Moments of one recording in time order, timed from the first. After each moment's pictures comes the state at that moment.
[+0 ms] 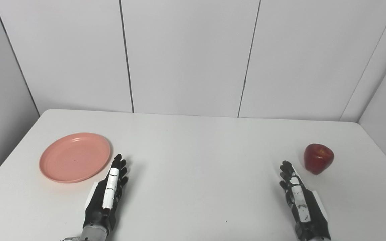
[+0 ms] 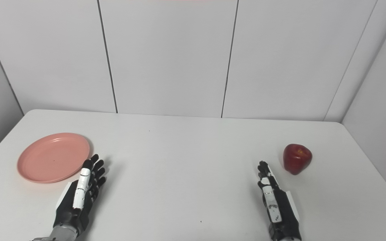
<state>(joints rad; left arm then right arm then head) 0.04 -0.02 0.06 -0.26 -0.05 0.36 -0.06 0.01 -0.12 -0.04 -0.08 0.13 0.05 0.09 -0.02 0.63</state>
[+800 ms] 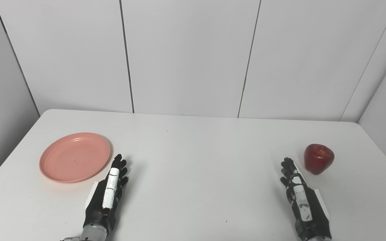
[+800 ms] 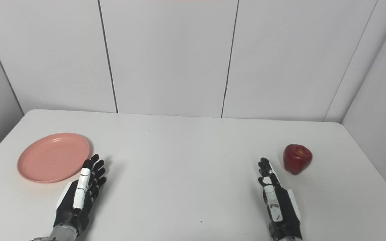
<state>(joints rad) 0.04 -0.02 0.06 -0.26 -0.05 0.36 -0.06 0.01 -0.10 -0.06 -0.07 0.15 -0.02 0.10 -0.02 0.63</state>
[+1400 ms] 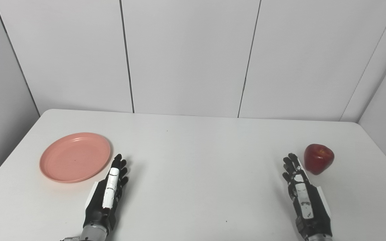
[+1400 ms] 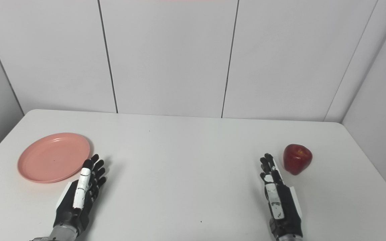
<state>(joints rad) 0.04 -0.02 0.06 -0.26 -0.05 0.36 -0.06 0.00 -0.10 -0.07 -0.05 0.15 -0.06 0.10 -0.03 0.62</state>
